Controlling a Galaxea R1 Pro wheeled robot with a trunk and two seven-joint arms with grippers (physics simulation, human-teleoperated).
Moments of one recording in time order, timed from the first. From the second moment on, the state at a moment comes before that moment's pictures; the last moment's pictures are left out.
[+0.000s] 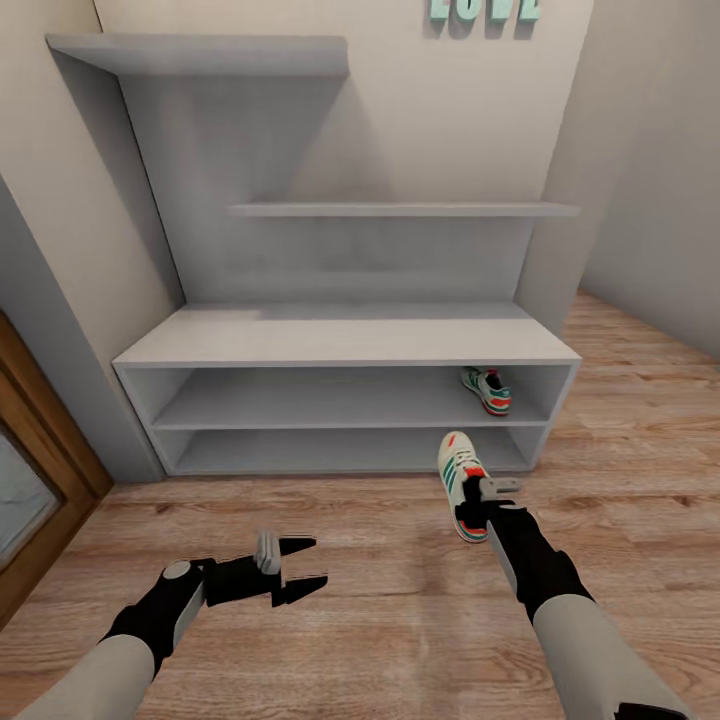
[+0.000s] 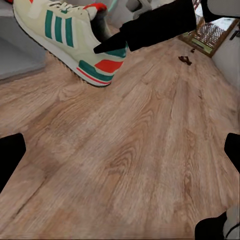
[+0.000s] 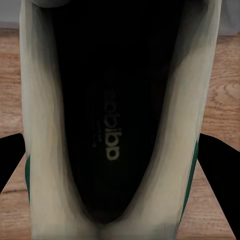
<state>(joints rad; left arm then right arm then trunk) -0.64 0.07 0.09 -0.48 -0.03 -0.17 -1.34 -0.71 0.03 -0.13 -0.72 0.19 0.48 -0.02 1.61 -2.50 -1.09</state>
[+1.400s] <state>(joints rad) -0.63 0.07 0.09 -0.39 -0.03 -0.17 -1.34 -0.71 0.03 -0.13 -0.72 0.19 0.48 -0.02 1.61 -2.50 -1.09</state>
